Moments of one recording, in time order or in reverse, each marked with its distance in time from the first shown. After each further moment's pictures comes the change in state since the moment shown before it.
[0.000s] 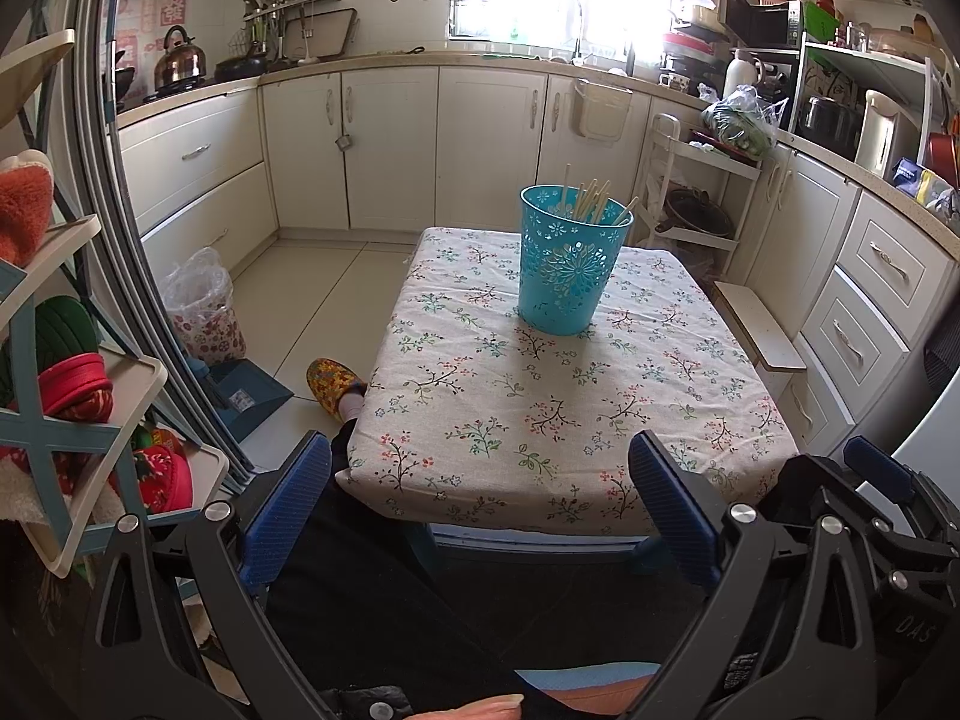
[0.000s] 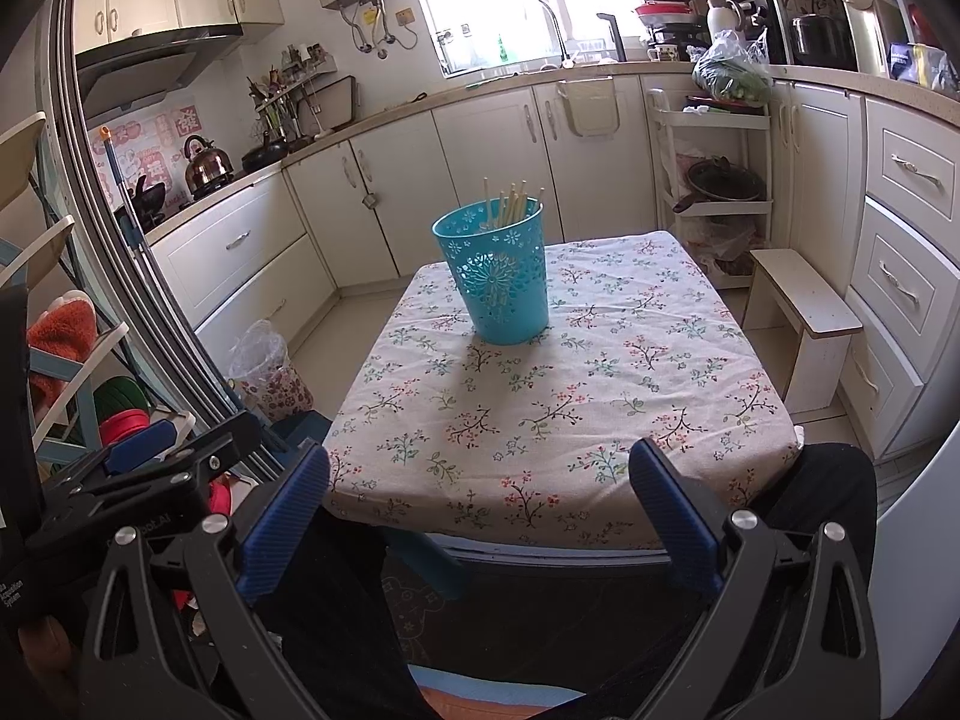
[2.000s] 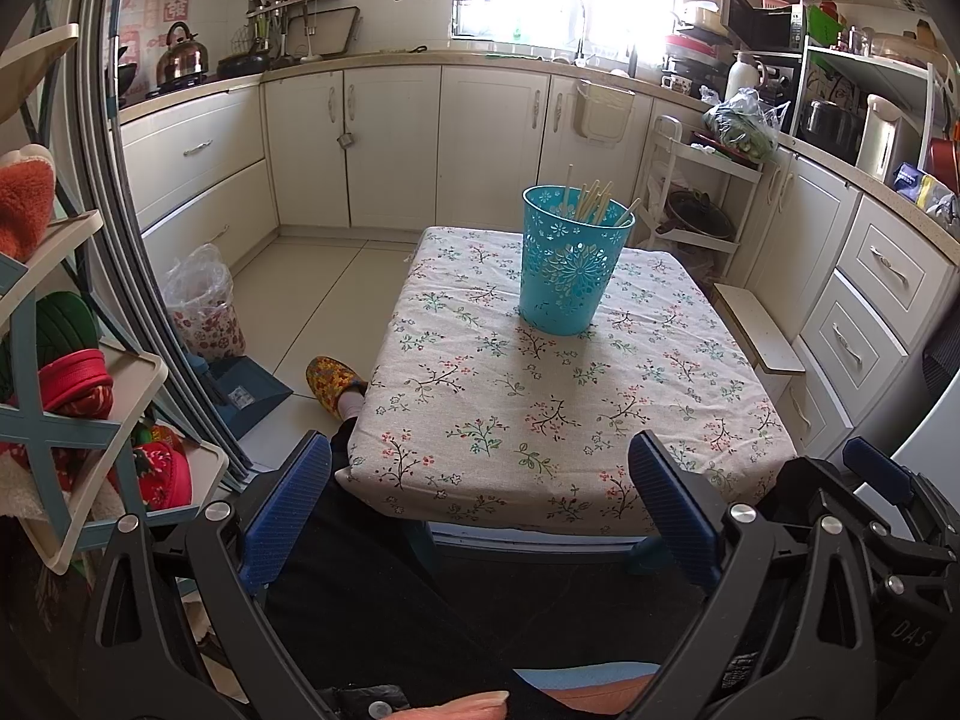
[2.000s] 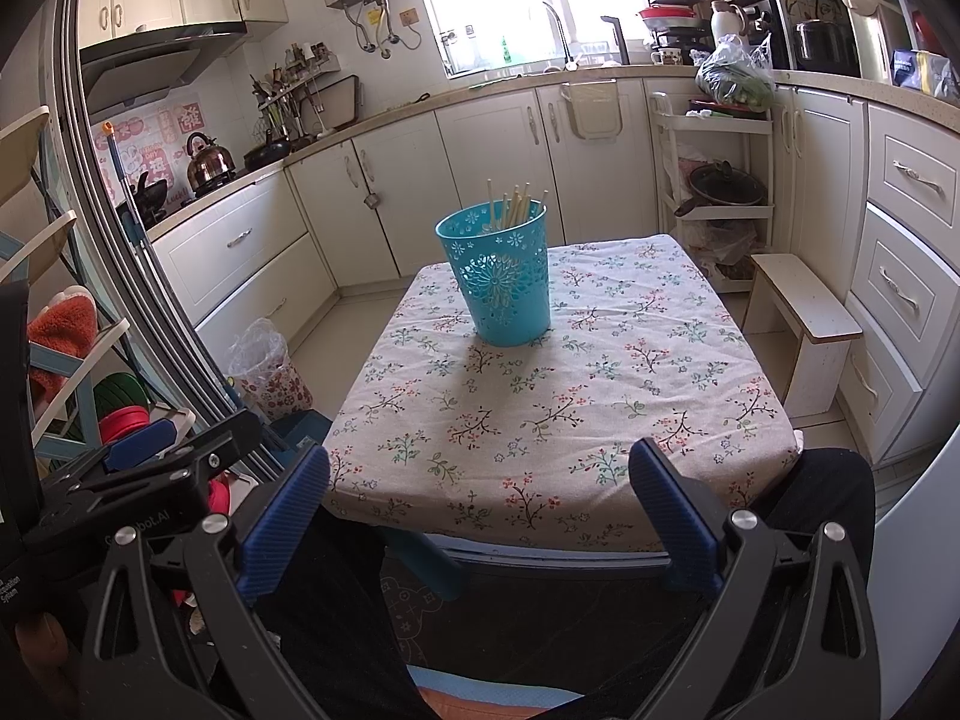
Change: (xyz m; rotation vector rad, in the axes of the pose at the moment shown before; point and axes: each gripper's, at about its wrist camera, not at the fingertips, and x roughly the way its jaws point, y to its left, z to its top) left arm 0.000 0.003 0.001 -0.001 0.000 -0.002; right arm 0.000 0.003 -0.001 -0.001 -0.002 -0.004
